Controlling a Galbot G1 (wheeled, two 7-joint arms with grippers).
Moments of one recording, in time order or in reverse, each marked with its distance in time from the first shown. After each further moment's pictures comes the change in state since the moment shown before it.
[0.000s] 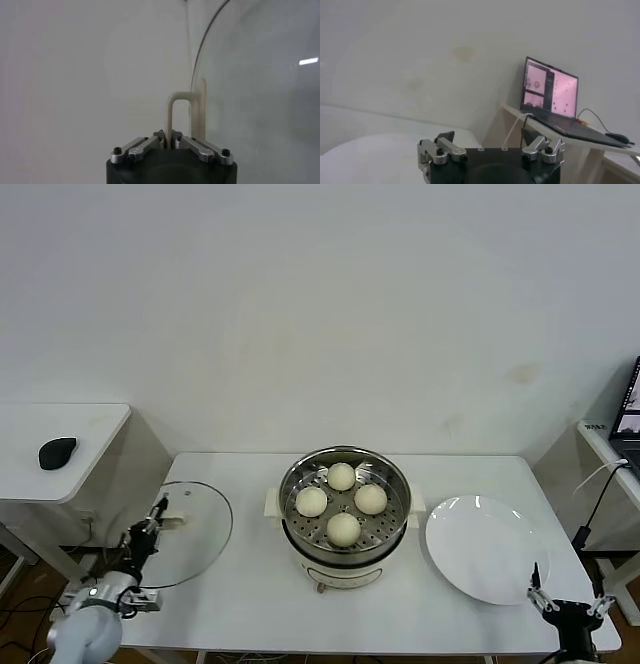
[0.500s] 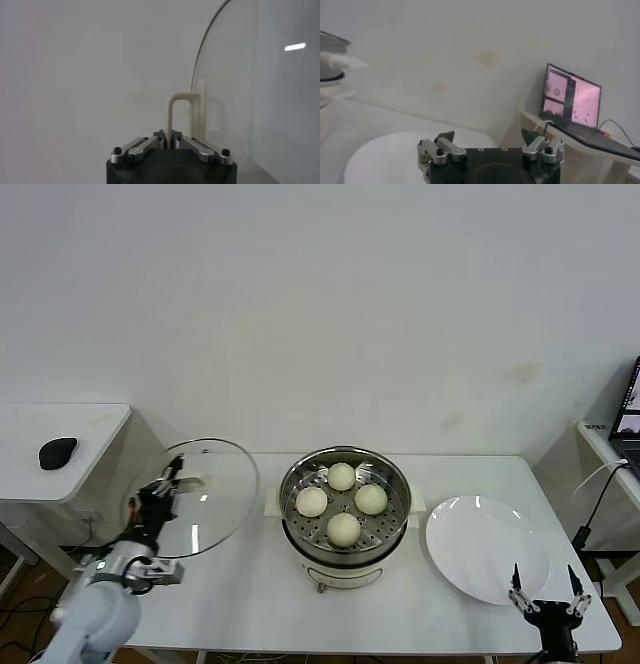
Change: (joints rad) left arm -0.032 0.093 0.152 -0.342 -0.188 0.277 0.139; right arm 0.001 0.014 -0.049 -0.008 -0.064 0.028 -0.005
